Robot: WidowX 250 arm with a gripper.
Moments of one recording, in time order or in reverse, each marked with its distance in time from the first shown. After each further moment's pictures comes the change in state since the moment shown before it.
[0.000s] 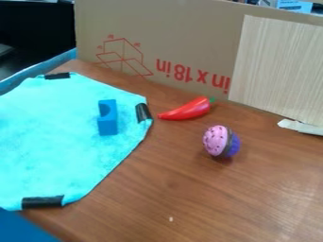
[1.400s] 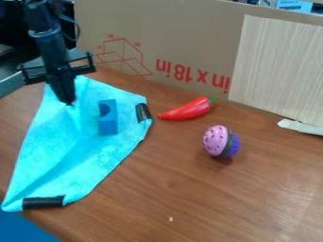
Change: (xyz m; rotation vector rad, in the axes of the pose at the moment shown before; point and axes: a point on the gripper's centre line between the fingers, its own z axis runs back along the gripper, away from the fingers) arm -0.017 -0.199 0.054 -0.088 -0.013 0.015
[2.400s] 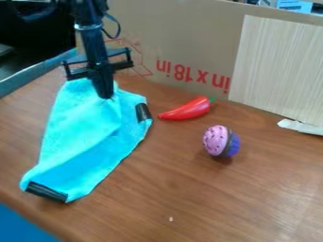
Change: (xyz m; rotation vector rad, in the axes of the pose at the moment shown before) arm -0.001 -0.054 -0.010 0.005 0.111 0.069
